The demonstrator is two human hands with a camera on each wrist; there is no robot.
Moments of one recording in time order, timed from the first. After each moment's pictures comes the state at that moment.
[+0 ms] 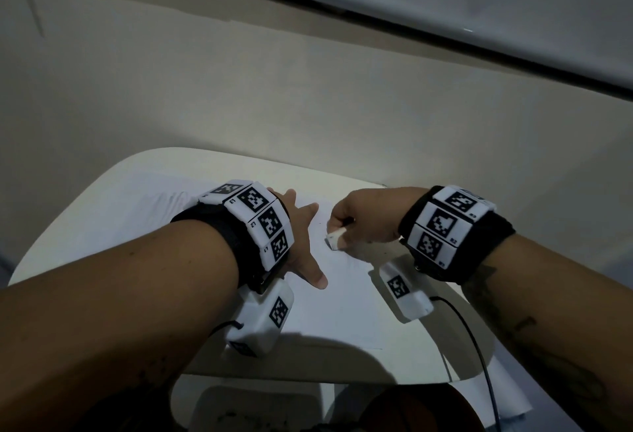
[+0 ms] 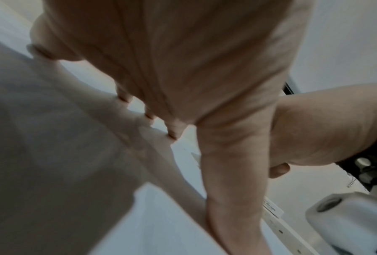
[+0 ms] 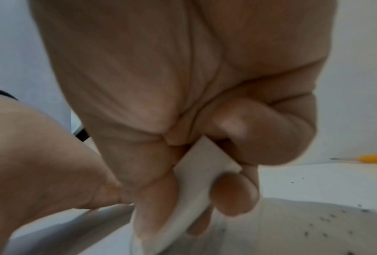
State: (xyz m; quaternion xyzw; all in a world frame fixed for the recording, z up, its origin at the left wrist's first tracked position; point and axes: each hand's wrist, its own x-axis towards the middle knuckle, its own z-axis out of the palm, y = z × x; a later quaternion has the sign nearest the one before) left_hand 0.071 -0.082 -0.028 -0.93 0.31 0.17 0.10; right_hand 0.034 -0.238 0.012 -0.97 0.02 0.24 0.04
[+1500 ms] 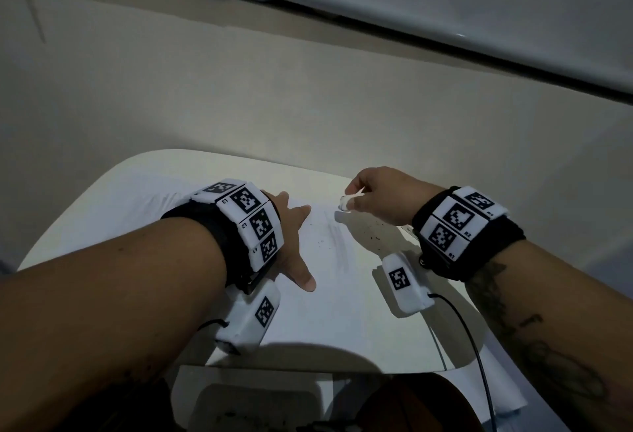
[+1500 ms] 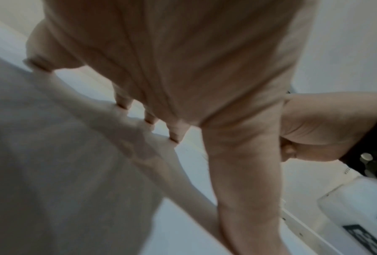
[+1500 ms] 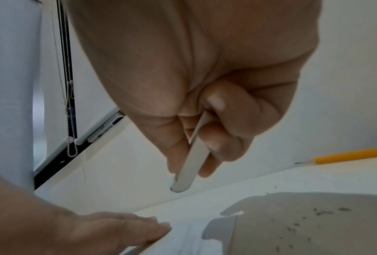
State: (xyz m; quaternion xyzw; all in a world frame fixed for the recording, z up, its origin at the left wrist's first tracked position) left_hand 0.073 -0.076 -0.025 -0.92 0.32 0.21 0.11; right_hand 0.033 -0.266 0.015 -0.97 0.11 0.08 0.19
